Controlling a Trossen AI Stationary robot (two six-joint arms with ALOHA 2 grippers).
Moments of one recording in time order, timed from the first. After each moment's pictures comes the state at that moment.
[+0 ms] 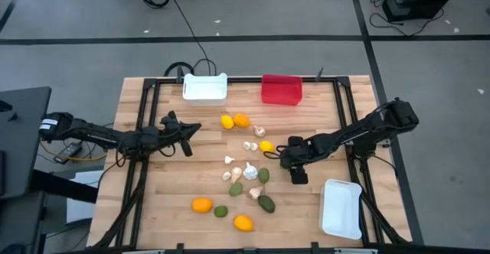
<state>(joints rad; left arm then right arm) -0.06 0.73 0.01 0.67 -0.53 -0.19 0.19 1.55 0.72 -0.44 0.06 0.20</state>
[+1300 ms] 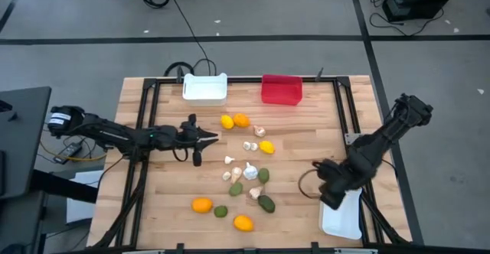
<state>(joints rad) -0.06 1.06 0.25 0.64 -0.25 -0.05 0.72 1.36 1.15 -1.32 -0.21 1.47</state>
